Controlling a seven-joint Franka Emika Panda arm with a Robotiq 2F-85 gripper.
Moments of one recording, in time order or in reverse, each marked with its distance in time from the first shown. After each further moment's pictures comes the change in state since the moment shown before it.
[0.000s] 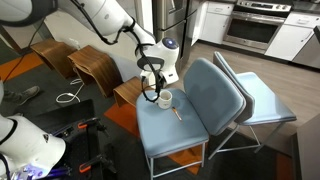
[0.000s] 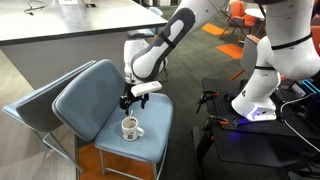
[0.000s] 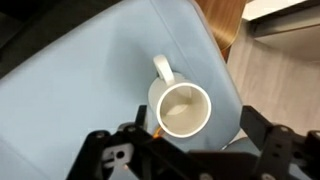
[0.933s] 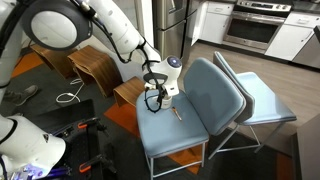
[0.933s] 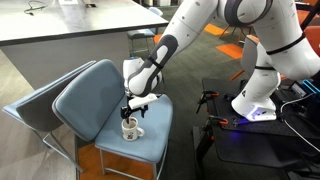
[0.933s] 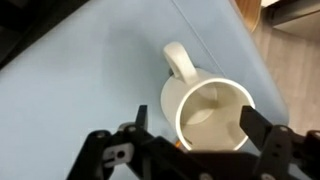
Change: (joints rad) arm -0.003 0.222 -0.007 0.132 0.027 0.039 0.039
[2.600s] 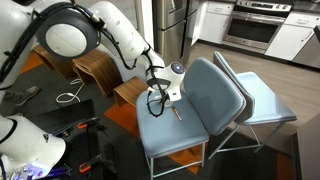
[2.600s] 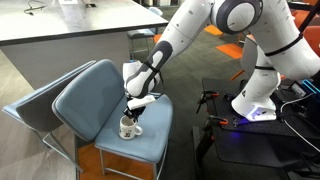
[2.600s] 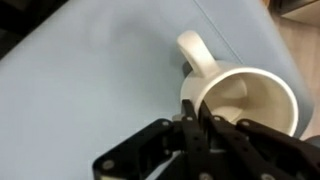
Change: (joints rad) arm -0.008 0.076 -0.024 0.068 0.006 -0.014 0.021
